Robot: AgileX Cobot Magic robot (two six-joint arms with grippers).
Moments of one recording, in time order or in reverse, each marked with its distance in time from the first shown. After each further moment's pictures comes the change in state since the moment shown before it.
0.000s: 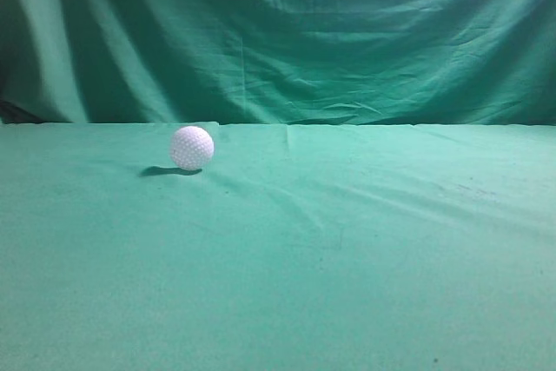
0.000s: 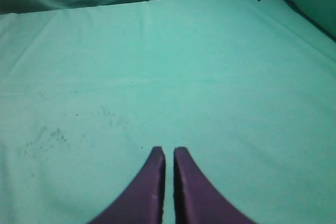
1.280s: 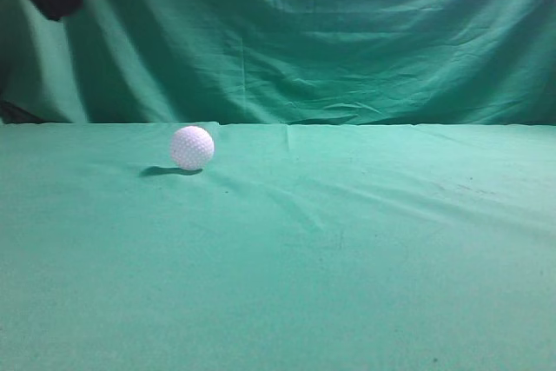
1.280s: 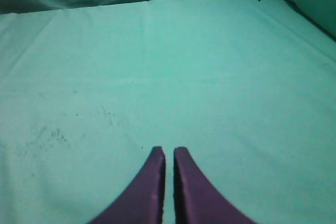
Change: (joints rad) left arm -0.372 1.320 -0.736 0.454 0.413 -0.014; right arm 0.000 0.000 0.000 0.000 0.000 0.000
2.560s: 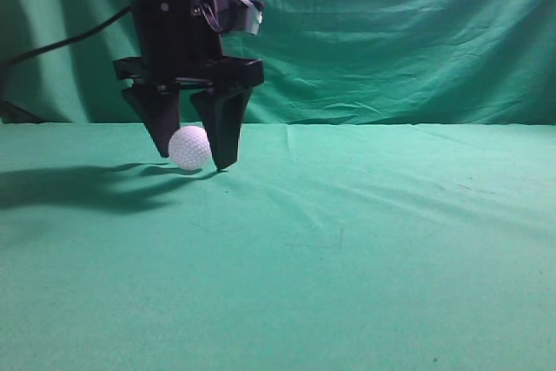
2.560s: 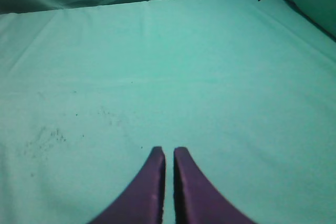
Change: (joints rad) left arm -0.123 0.637 -0.493 0.180 0.055 -0.218; right arm 0.000 0.000 0.000 0.000 0.000 0.000
